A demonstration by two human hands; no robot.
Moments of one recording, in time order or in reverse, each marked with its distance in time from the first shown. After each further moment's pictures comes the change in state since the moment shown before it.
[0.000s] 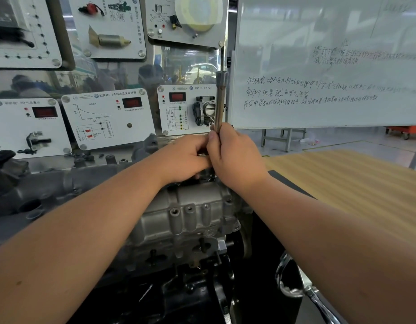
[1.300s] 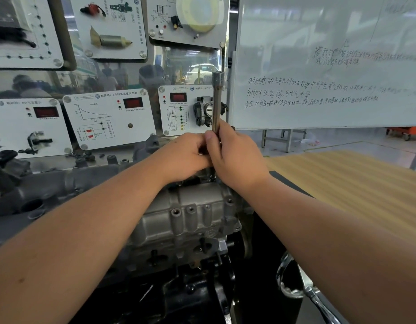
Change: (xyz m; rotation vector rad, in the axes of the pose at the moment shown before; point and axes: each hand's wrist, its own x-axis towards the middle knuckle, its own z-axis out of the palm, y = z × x) left_hand -0.002 0.004 -0.003 -0.006 0.023 -0.003; right_hand 0.000 -0.005 -0.003 0.000 -0.019 -0.058
